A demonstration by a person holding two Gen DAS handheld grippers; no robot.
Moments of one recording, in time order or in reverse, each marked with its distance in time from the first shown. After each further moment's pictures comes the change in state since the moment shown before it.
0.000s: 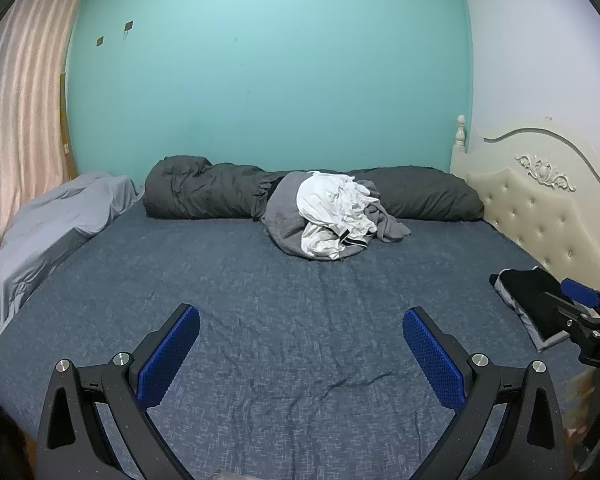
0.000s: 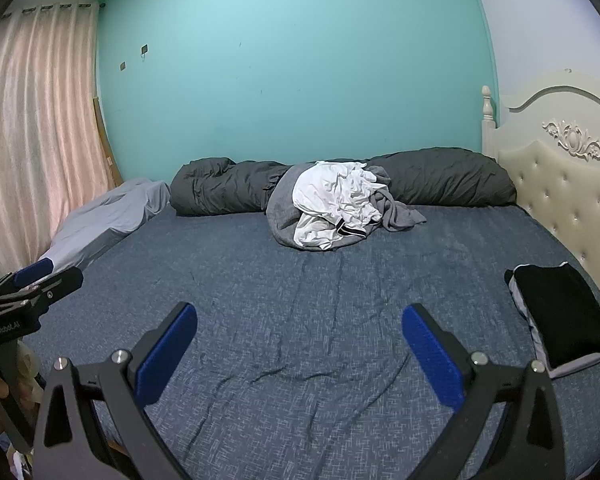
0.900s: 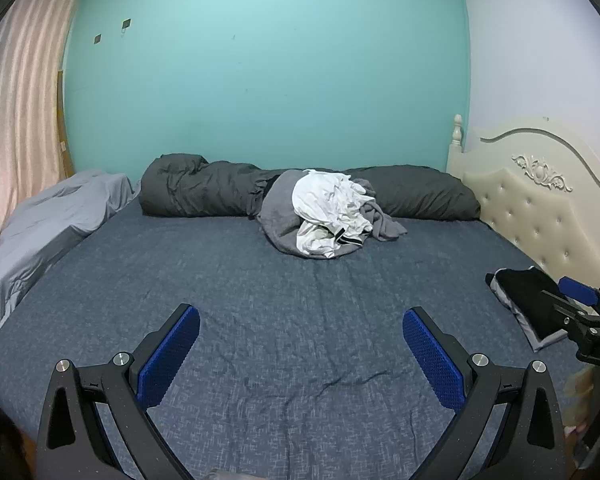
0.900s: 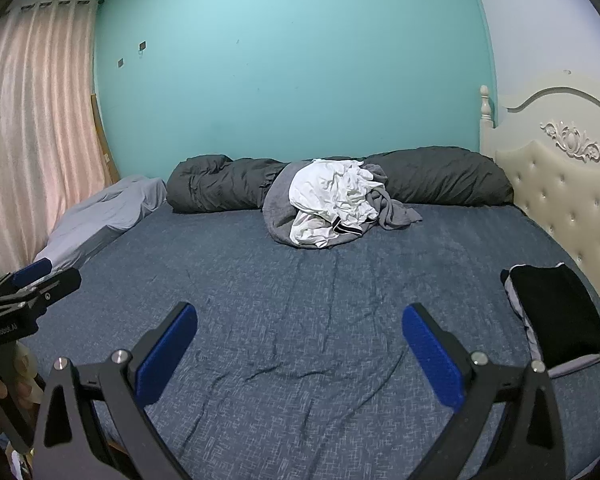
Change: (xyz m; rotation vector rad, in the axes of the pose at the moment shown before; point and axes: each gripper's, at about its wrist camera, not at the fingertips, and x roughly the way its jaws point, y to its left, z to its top) left arm -0.001 0.001 0.004 -0.004 0.014 -0.017; right arm 0.001 -0.006 -0.003 -0.006 0.009 -0.010
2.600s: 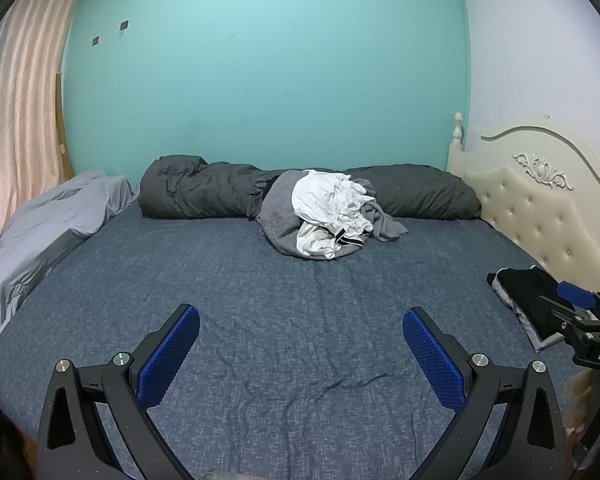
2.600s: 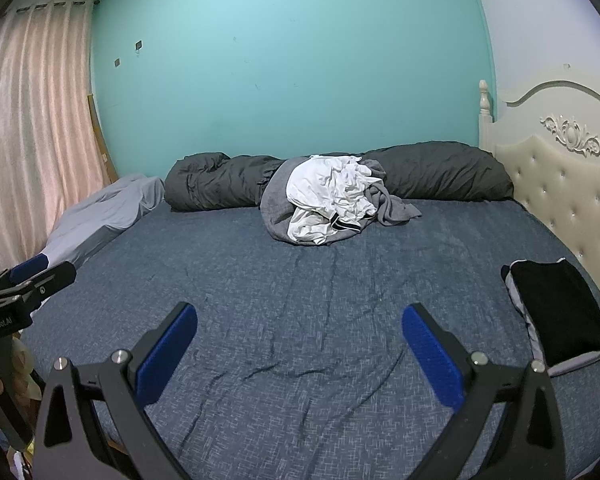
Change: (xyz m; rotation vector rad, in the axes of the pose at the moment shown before) left arm 0.006 -0.006 -0.003 0.009 -0.005 0.001; right arm 0.007 -0.005 0.002 0.016 0.016 -0.005
